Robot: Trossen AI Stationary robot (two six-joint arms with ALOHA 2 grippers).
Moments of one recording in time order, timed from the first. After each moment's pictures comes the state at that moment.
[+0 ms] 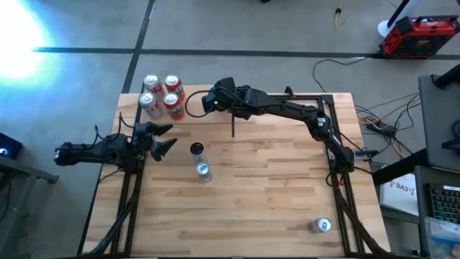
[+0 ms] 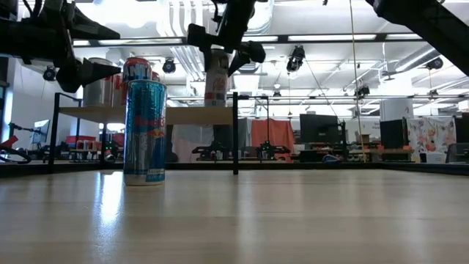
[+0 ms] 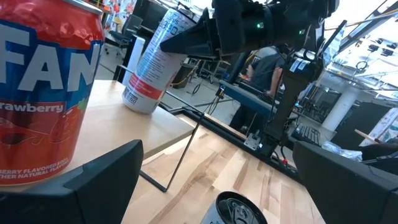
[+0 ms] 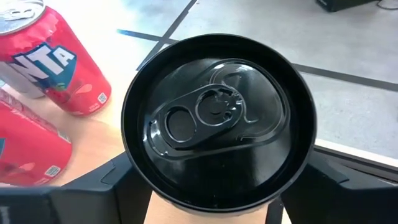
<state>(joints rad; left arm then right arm) -0.06 0.04 0.17 -0.07 -0.49 -0.40 -0.22 2.21 2.34 -0.93 0.65 0.76</state>
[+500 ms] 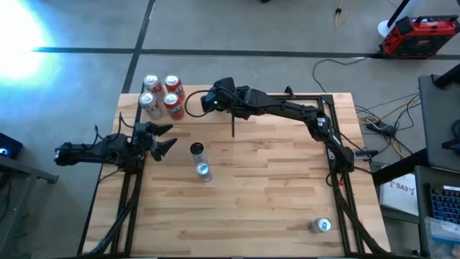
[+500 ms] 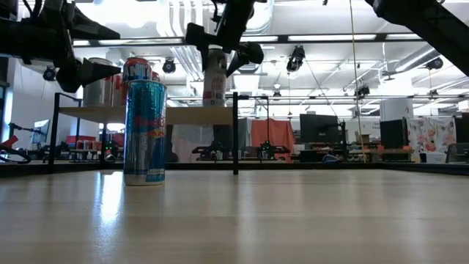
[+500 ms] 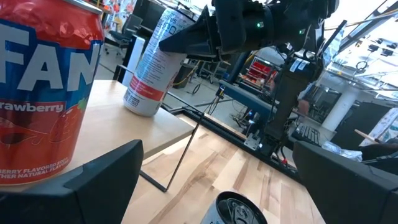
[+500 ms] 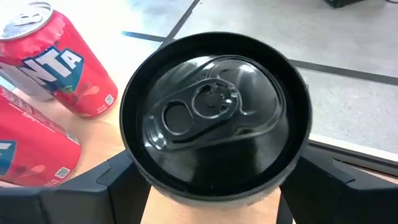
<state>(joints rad) -0.06 0.04 0.17 -0.07 -0.49 -0.40 -0.22 2.21 2.34 -0.91 0.64 0.77</state>
